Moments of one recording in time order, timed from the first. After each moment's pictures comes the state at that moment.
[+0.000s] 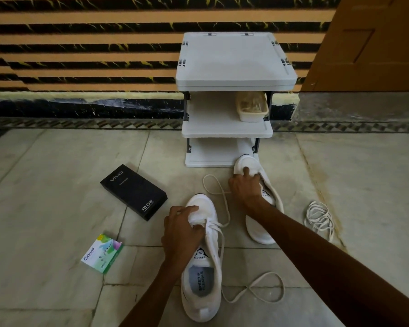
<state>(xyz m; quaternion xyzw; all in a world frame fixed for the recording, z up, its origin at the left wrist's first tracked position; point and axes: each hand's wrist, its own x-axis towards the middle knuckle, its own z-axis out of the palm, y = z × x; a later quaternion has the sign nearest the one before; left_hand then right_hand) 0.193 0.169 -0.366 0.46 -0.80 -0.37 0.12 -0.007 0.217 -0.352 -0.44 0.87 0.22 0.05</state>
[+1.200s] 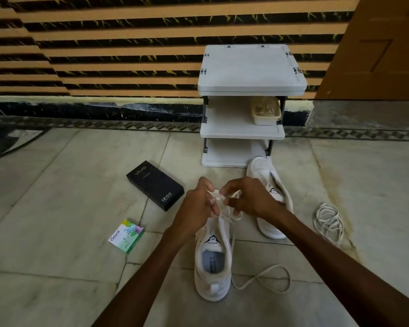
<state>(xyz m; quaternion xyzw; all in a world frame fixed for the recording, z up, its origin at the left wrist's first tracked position) 0.197 0.161 -0.293 0.29 -0.81 -0.49 0.12 0.057 0.267 -0.274 -0.48 0.78 -0.30 0.26</state>
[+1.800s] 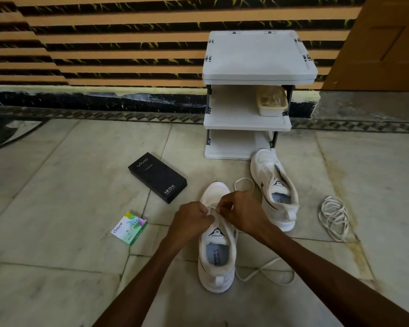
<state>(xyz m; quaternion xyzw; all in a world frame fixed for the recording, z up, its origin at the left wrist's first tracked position) 0.226 0.158 -0.338 0.42 -0.82 -0.39 0.00 0.095 0.263 -0.322 -0.48 0.82 -0.24 0.20</state>
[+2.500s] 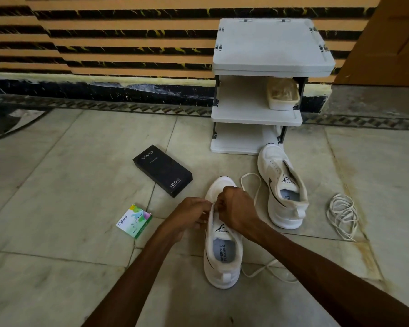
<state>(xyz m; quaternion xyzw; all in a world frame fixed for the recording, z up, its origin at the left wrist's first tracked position) 0.235 0.138 -0.348 0.46 -0.62 -0.64 -0.01 0.116 0.234 -0.342 -0.48 0.85 -0.17 0.15</state>
